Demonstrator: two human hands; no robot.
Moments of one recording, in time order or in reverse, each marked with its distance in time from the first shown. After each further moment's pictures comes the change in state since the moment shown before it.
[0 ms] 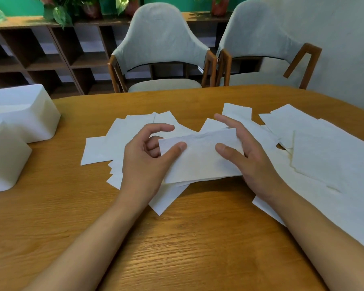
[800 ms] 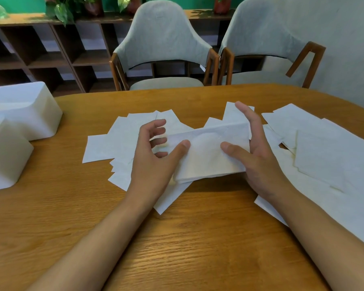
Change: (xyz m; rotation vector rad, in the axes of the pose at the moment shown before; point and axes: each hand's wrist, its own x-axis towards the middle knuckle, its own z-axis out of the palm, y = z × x) left_hand -0.003 -0.004 0.008 0.070 0.040 -0.132; right_hand 0.001 0.001 -0.001 0.098 0.081 0.006
